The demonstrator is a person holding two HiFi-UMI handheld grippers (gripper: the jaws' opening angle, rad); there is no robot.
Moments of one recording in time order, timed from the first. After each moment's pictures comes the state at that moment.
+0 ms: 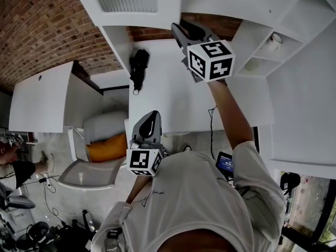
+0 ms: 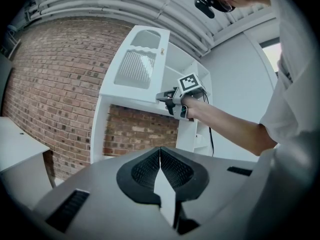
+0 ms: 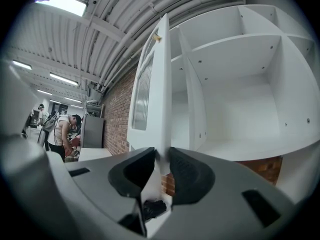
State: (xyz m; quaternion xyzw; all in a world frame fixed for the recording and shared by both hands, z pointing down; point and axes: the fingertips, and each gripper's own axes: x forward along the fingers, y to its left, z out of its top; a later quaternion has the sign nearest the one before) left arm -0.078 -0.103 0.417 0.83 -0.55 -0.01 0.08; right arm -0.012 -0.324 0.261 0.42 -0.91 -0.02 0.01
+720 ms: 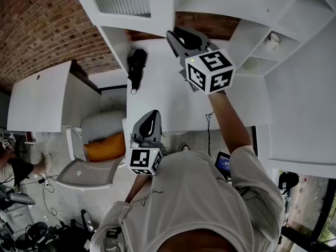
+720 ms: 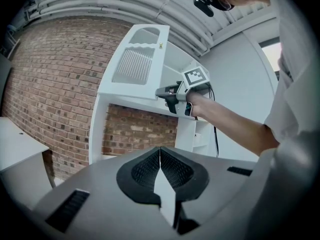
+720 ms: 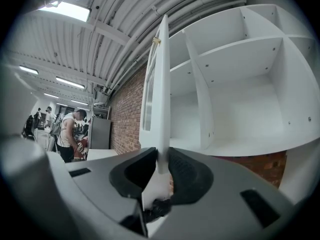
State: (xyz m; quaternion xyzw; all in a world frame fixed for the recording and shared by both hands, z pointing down) left arm -0.069 -0.101 0.419 0.83 -0.55 0.00 0.08; right arm -0.021 -0.285 0.260 0.39 -0.92 -0.02 0.01
